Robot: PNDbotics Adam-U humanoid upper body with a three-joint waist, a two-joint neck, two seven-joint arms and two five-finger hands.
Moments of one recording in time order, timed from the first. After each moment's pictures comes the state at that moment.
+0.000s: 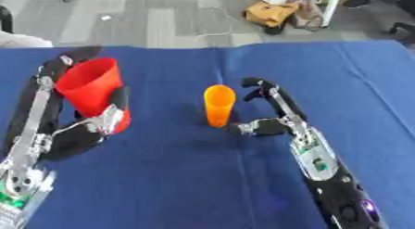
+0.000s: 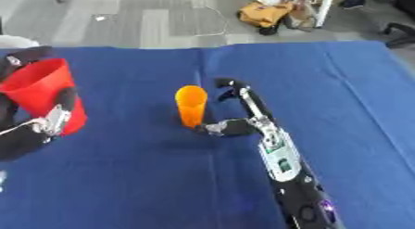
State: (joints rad) left arm -0.45 0.46 -0.36 -1.91 -0.16 -0.01 0.25; right arm -0.69 -0.09 -0.07 -1.09 0.48 -0.35 0.12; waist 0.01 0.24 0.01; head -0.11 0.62
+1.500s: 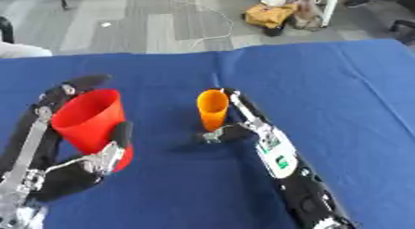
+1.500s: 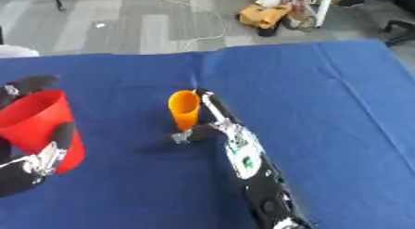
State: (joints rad) left arm -0.40 0.43 -0.39 -1.98 -0.15 -0.02 0.19; right arm -0.80 0.00 -0.09 -0.93 0.68 -0.37 0.11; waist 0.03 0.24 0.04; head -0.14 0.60
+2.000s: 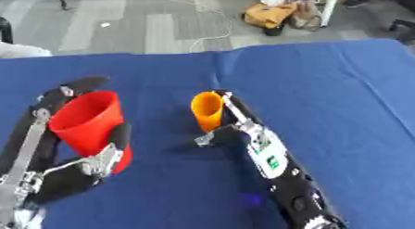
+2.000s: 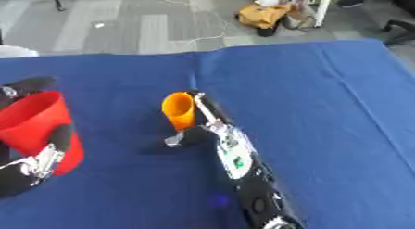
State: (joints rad) left arm -0.40 0.42 -0.39 -1.98 -0.16 -0.02 0.19; right arm -0.81 0.02 -0.10 -0.91 0.71 -0.36 0.07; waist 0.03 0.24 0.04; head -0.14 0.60
